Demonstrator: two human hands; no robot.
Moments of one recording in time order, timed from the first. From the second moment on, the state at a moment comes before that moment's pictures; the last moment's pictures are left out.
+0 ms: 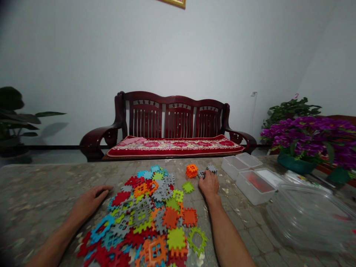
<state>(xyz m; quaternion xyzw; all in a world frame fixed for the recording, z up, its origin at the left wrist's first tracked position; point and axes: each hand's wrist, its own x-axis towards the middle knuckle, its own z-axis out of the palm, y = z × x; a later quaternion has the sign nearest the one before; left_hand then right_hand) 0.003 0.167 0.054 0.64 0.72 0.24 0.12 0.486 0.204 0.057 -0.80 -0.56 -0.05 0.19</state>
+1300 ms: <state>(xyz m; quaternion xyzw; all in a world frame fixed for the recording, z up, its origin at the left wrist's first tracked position) 0.008 0.165 0.052 0.65 0.71 0.25 0.10 0.358 0.147 0.108 -0.63 -0.74 0.14 0.19</state>
